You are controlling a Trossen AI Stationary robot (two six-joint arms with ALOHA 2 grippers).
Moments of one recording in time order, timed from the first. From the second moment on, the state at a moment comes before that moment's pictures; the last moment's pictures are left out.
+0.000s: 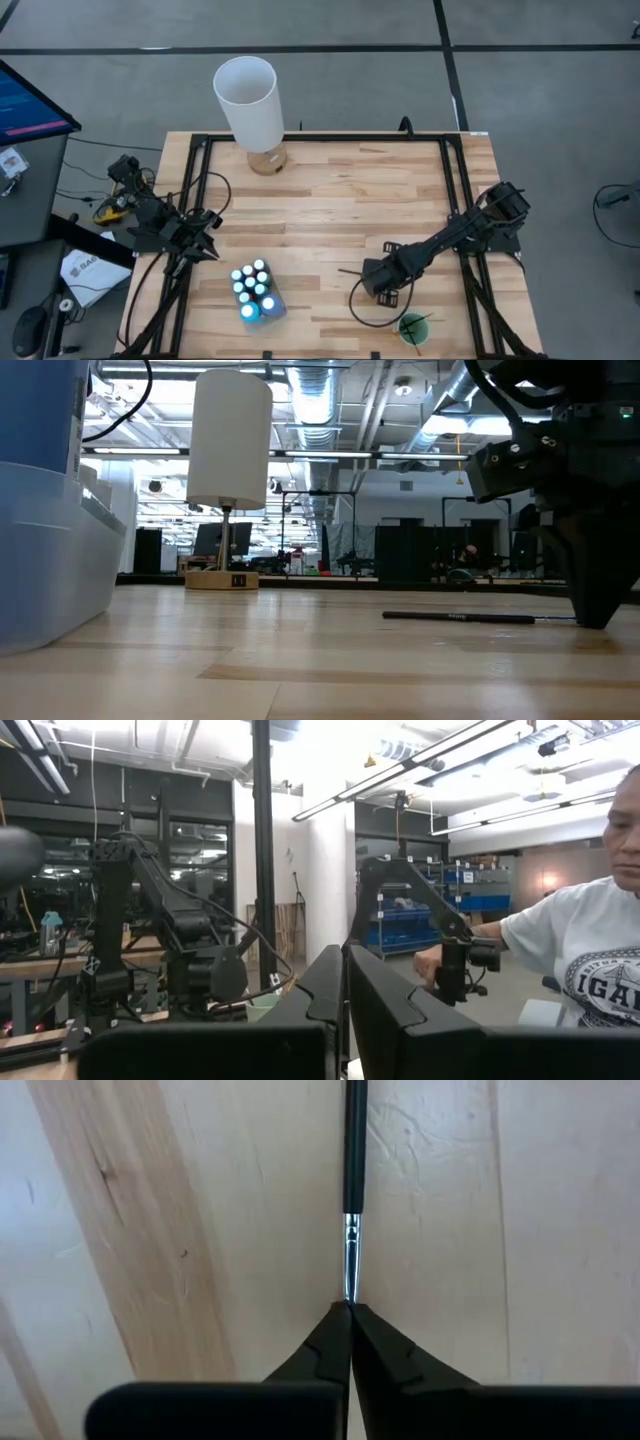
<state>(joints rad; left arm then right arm) -0.78 0.07 0.01 0.43 -0.27 0.12 0.52 1.81 1.00 -0.68 0.04 0.68</state>
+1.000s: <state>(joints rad) -0.78 0.09 0.01 0.44 -0.26 0.12 0.52 1.27 1.43 -1.29 -0.56 1.57</state>
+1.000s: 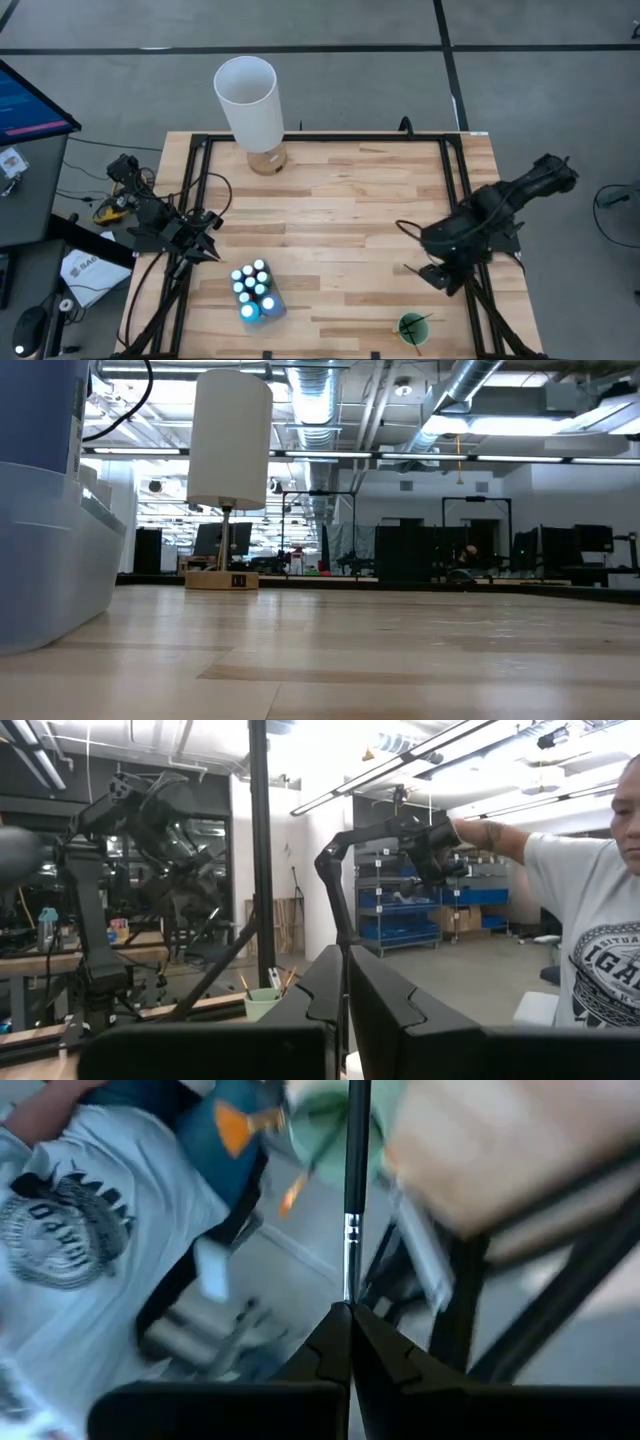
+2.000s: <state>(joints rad) -0.78 0.09 0.01 0.45 -0.26 0.12 0.69 1.59 1.43 -0.98 -0.89 1.83</state>
